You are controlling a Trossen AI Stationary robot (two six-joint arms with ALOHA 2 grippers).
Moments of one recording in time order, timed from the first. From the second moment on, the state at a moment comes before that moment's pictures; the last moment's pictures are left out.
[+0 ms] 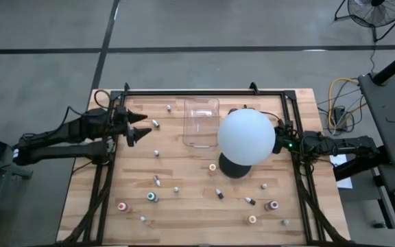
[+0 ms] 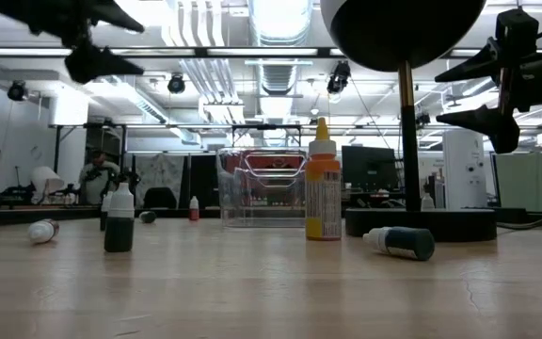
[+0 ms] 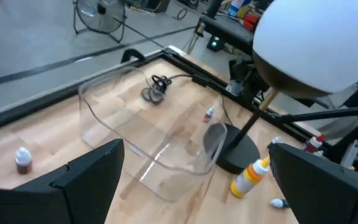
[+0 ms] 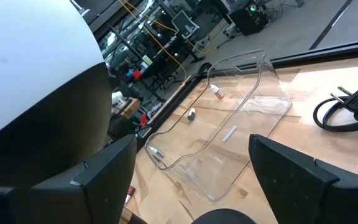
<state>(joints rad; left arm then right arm) 0.22 0.53 0.62 -0.38 -0.11 -0.42 0.08 0.03 0.05 -0.06 0.49 0.81</state>
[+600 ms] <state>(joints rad) 0.35 0.99 1.23 -0.80 -0.26 -0.30 0.08 0.03 0.05 -0.06 0.49 0.81</state>
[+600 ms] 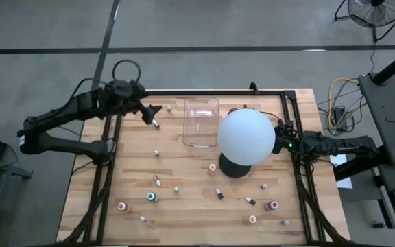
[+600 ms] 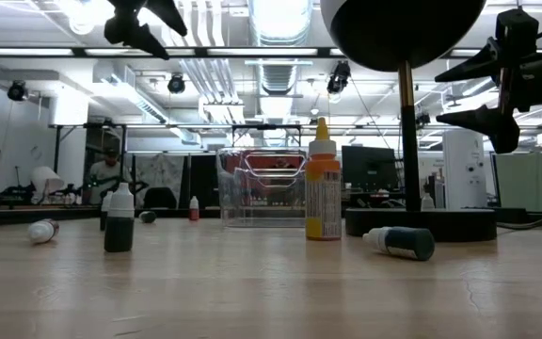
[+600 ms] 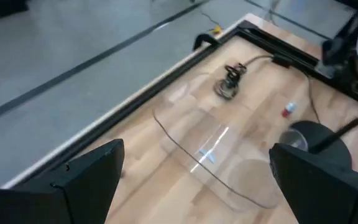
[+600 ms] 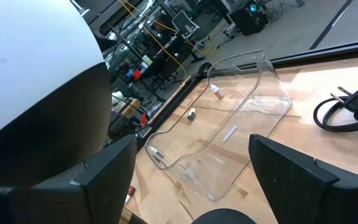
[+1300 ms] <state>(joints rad) 0.66 1.51 1.73 -1.18 -0.28 -0.18 0.08 0.03 0.05 -0.06 0.49 0.81</state>
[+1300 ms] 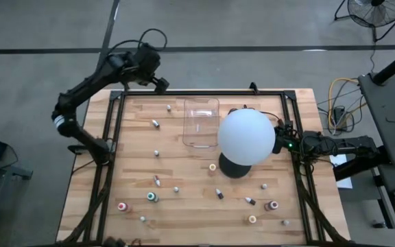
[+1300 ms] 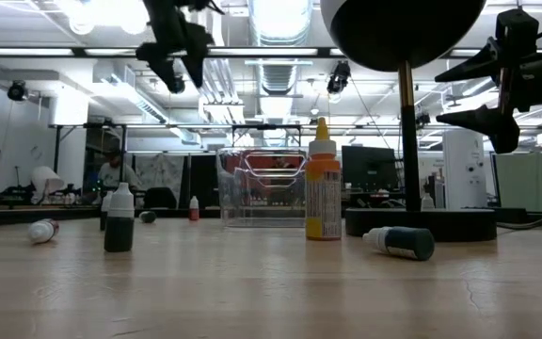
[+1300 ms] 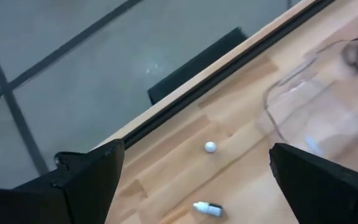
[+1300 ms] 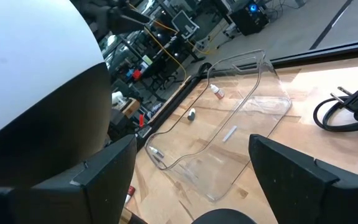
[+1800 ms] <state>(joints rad) 0.69 1.77 1.73 -1.18 -0.31 -0.07 0.08 0.03 0.05 -0.06 0.49 0.81</state>
